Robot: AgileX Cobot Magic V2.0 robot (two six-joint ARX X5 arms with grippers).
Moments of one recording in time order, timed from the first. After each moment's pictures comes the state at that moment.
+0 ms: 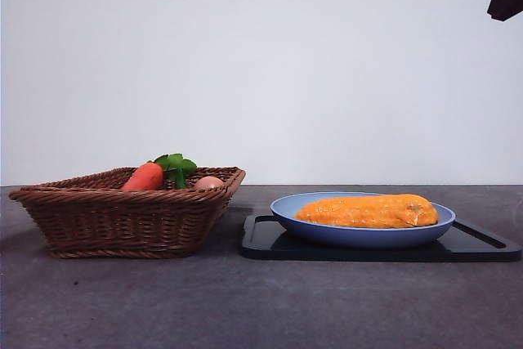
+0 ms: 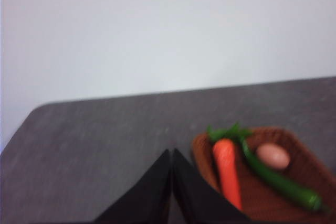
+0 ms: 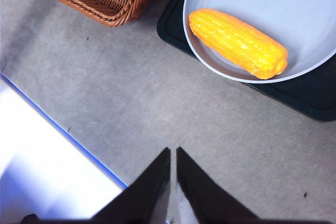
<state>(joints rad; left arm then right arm) 0.00 0.53 0.55 -0.09 0.09 0.06 0.23 1.04 1.09 -1.09 -0.52 -0.07</state>
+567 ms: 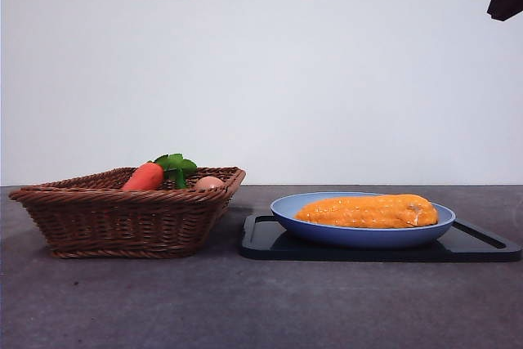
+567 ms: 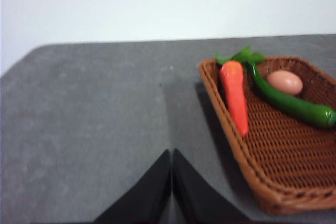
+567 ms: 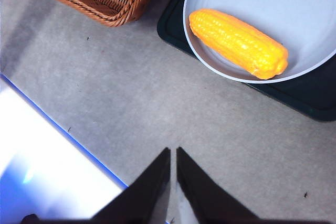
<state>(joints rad) 0.03 0.14 0.09 -0.08 0.09 0.02 0.23 1.04 1.09 -1.09 -0.52 -0.08</state>
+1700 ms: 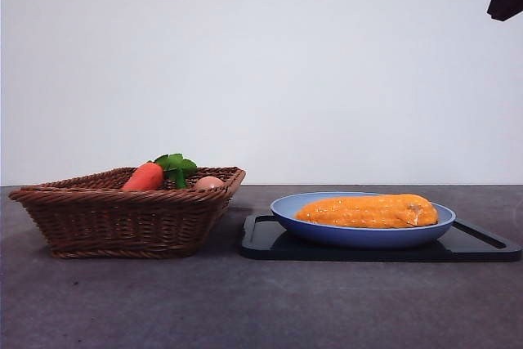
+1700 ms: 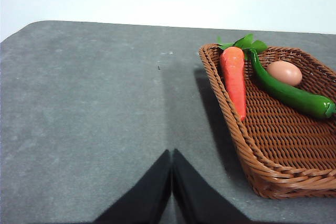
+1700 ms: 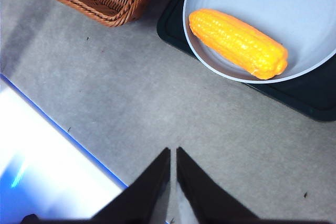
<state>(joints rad) 0.03 0.00 0.03 -0.18 0.09 -0.04 0.23 1.04 1.09 -1.09 -0.52 -0.07</state>
